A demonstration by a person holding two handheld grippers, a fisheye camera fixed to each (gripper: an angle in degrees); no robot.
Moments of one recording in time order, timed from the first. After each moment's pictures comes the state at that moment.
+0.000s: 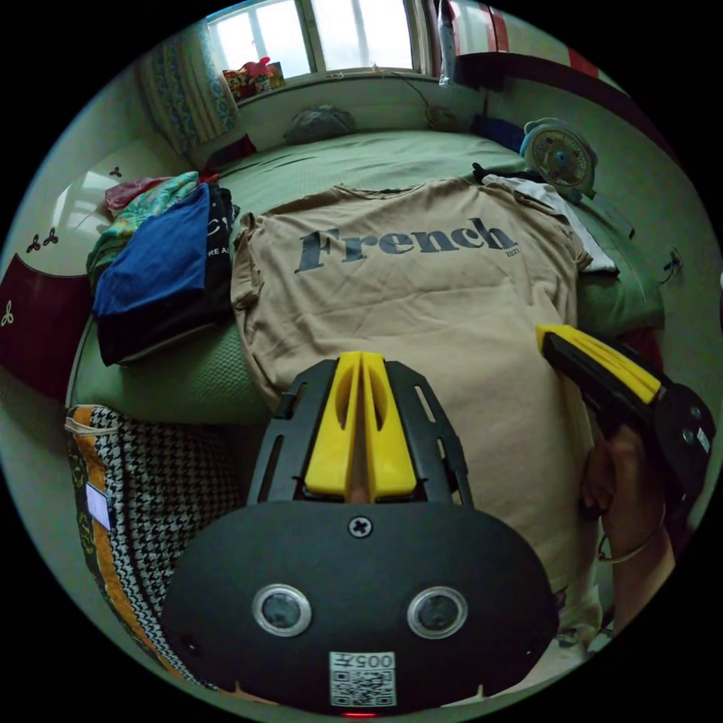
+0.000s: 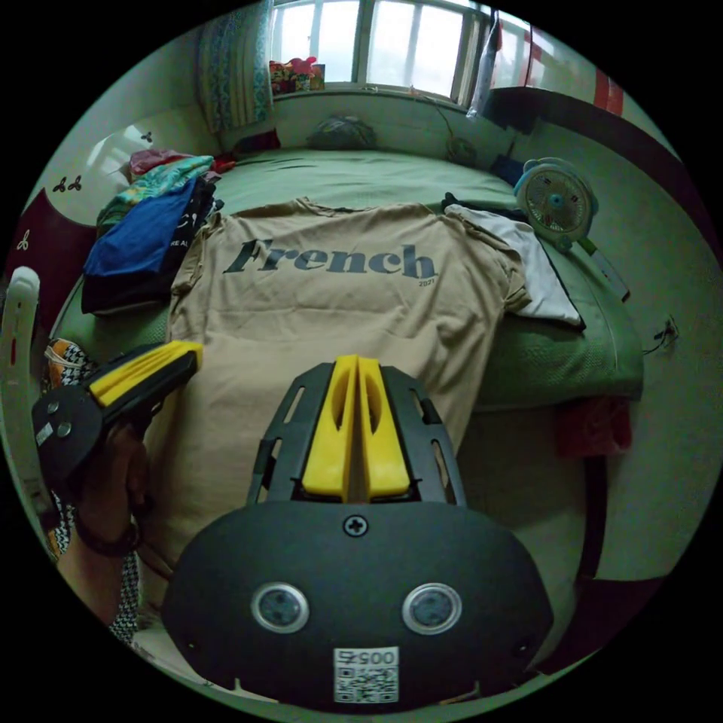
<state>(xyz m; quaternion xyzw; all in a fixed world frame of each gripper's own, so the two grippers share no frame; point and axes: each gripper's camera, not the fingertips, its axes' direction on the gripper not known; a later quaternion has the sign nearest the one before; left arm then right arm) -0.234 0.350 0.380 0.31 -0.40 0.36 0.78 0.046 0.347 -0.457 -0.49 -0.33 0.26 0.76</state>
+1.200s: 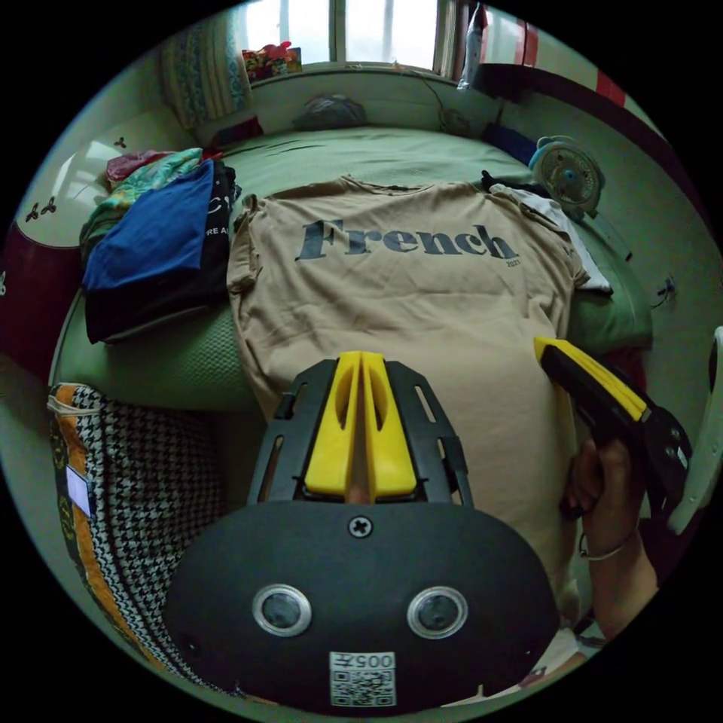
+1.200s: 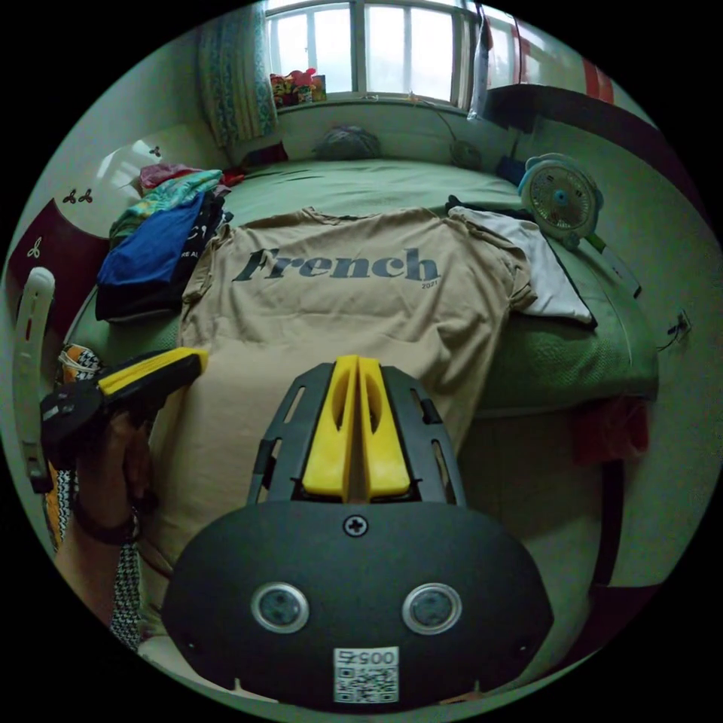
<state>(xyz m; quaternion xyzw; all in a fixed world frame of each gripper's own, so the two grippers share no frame) -0.241 0.332 0.355 0.31 -0.37 0.34 0.81 0.061 0.372 -0.452 -0.47 -0.35 0.28 0.76</state>
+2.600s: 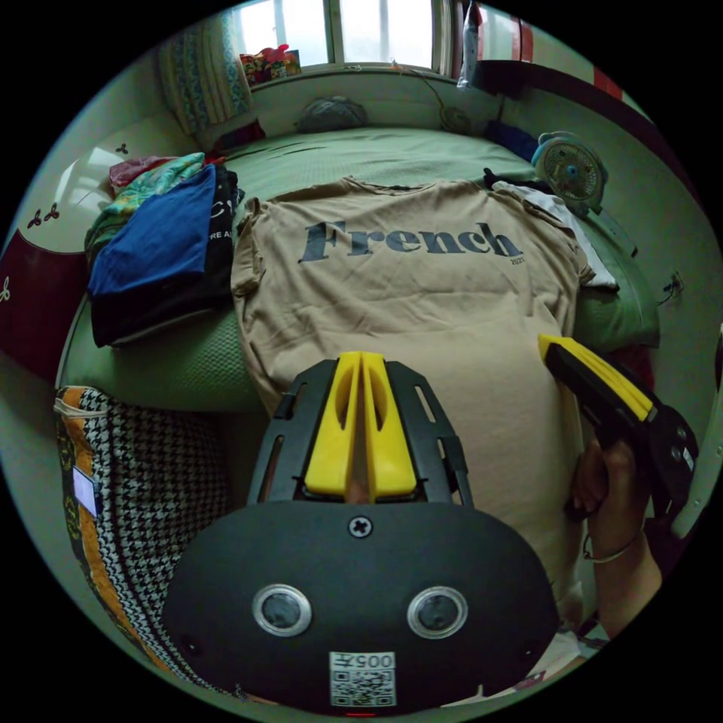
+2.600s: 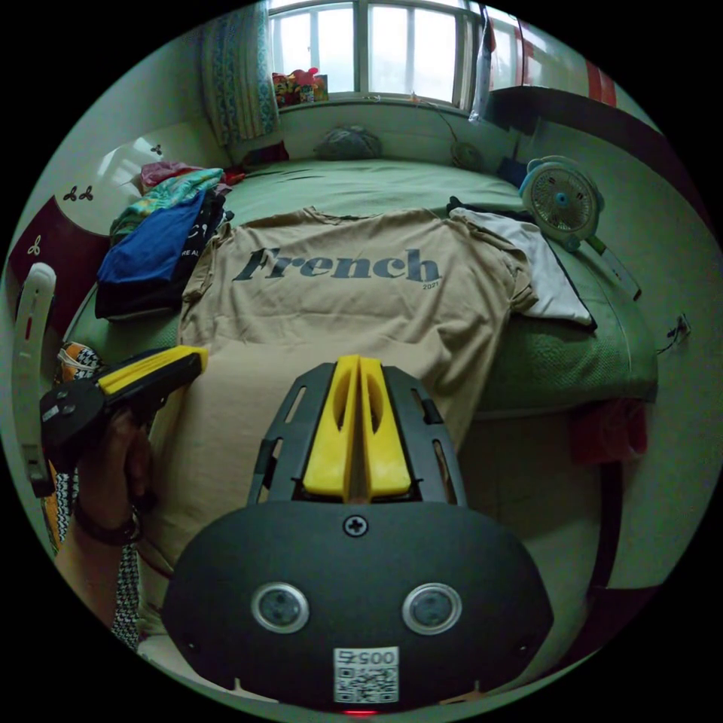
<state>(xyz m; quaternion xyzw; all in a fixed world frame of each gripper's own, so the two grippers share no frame) -0.234 0.316 0.344 0.31 -0.38 0.34 0.80 0.067 0.383 -0.432 -0.47 -0.35 0.28 0.76</state>
